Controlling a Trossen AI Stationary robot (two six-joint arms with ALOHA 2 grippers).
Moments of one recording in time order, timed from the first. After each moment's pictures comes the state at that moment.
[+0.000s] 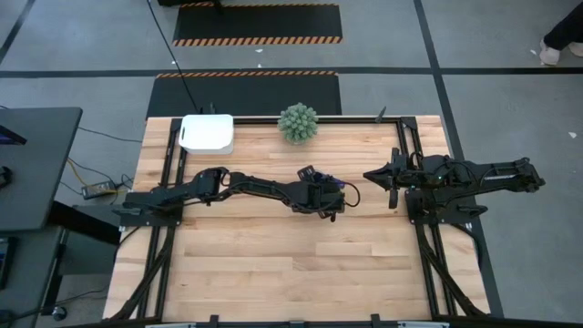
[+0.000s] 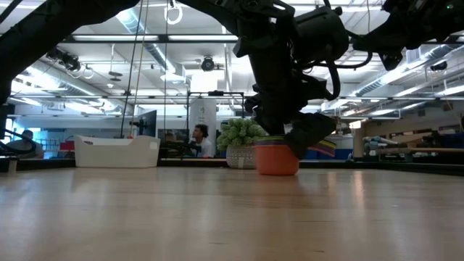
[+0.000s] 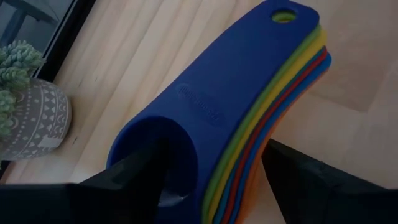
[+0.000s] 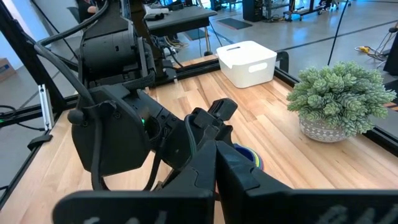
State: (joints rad) left arm -0.06 2.44 2.02 -0.72 -0.68 -0.33; right arm 0.07 0.37 0.41 -0.26 0.26 0.23
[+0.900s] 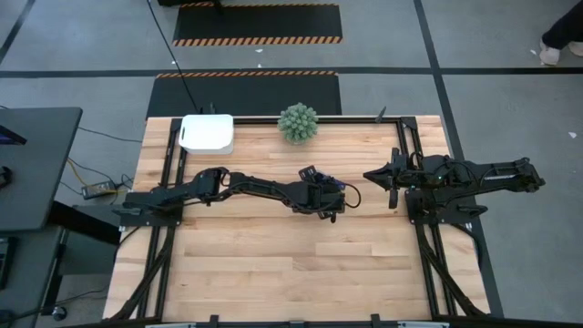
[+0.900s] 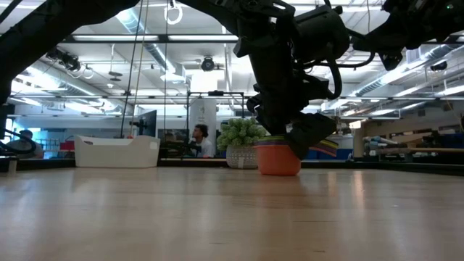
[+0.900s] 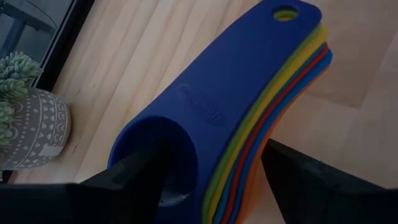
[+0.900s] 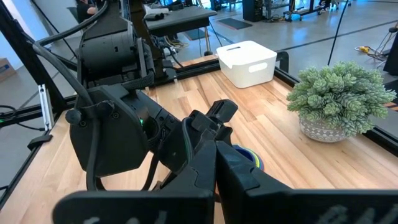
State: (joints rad) left arm -0.06 2.44 2.02 -0.71 -0.68 -0.28; right arm 0.07 0.37 0.41 -0.26 0.26 0.23
